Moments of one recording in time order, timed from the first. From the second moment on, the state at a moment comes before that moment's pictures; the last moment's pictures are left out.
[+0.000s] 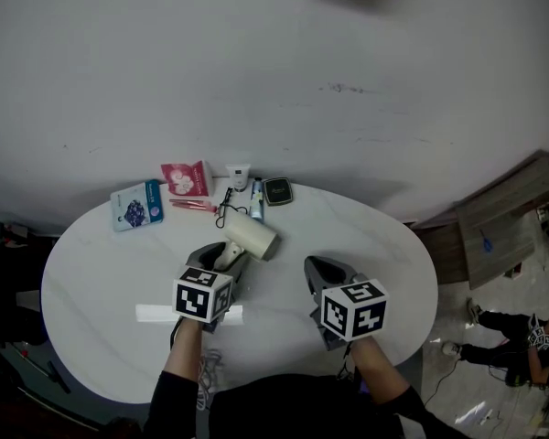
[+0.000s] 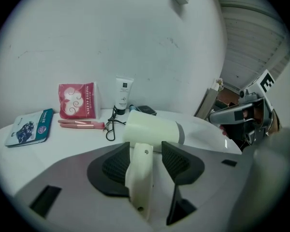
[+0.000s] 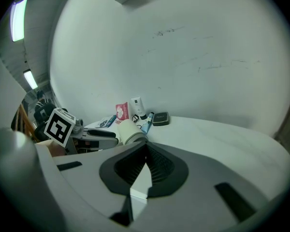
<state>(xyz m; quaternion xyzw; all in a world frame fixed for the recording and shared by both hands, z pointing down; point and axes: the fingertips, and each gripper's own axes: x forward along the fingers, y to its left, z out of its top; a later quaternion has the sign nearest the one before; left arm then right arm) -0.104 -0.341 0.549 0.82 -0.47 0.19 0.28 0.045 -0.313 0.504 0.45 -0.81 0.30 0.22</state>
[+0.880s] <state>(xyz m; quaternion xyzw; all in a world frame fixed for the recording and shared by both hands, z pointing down) -0.157 -0.284 0.473 0.81 -0.53 0.04 0.26 0.016 -0.268 0.472 0.41 -0.85 0.26 0.19</state>
